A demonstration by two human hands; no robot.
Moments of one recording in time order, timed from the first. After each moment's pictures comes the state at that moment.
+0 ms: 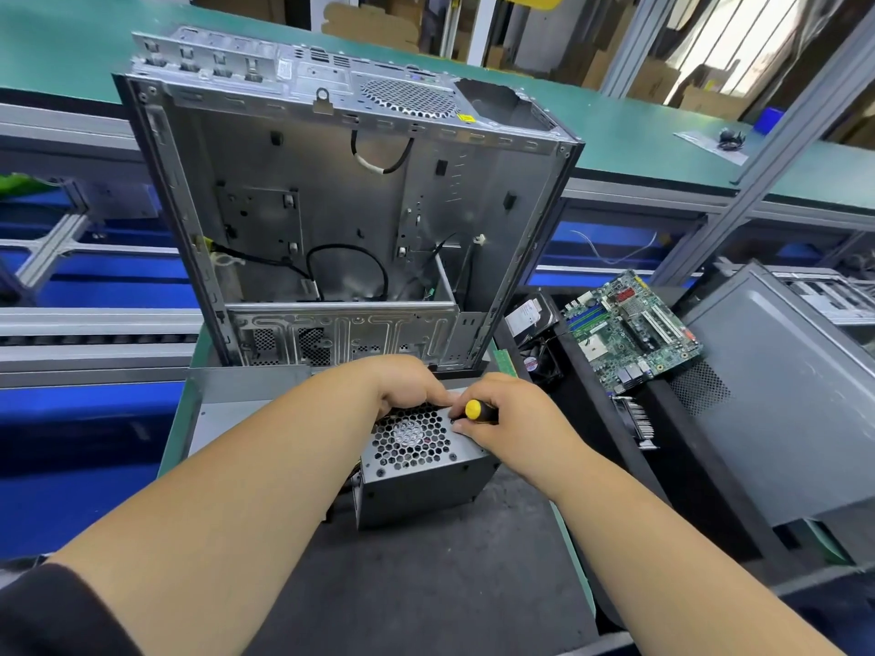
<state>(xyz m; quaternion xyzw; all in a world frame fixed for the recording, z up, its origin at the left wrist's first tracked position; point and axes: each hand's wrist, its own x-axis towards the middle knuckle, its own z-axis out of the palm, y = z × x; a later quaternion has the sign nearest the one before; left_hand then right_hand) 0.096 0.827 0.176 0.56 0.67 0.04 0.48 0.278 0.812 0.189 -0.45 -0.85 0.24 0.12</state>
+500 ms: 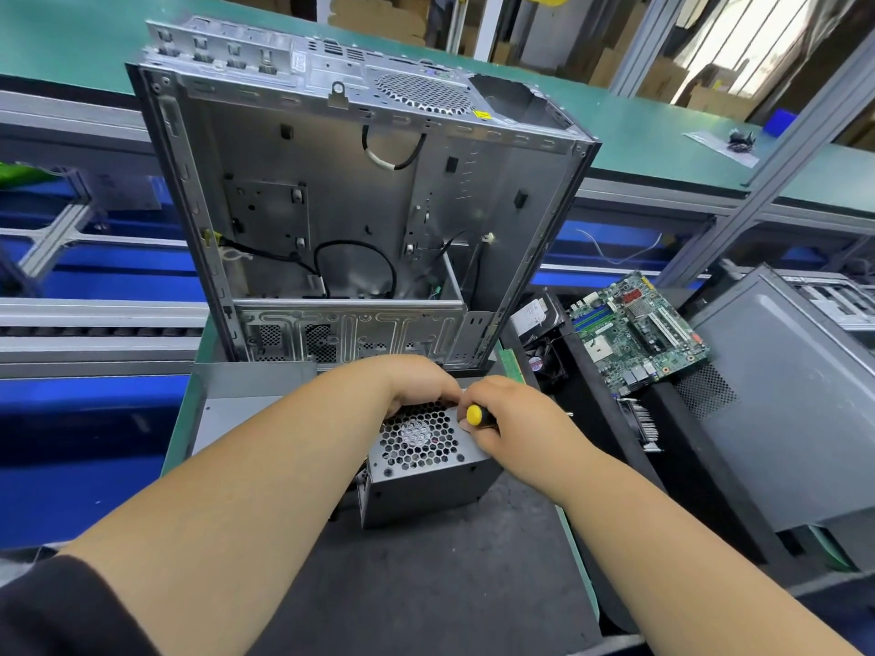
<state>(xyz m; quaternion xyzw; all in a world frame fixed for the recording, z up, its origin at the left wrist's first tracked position) 0.101 0.829 0.175 0.49 0.67 0.08 0.56 0.275 0.810 0.194 -0.40 -0.90 0.15 0.06</state>
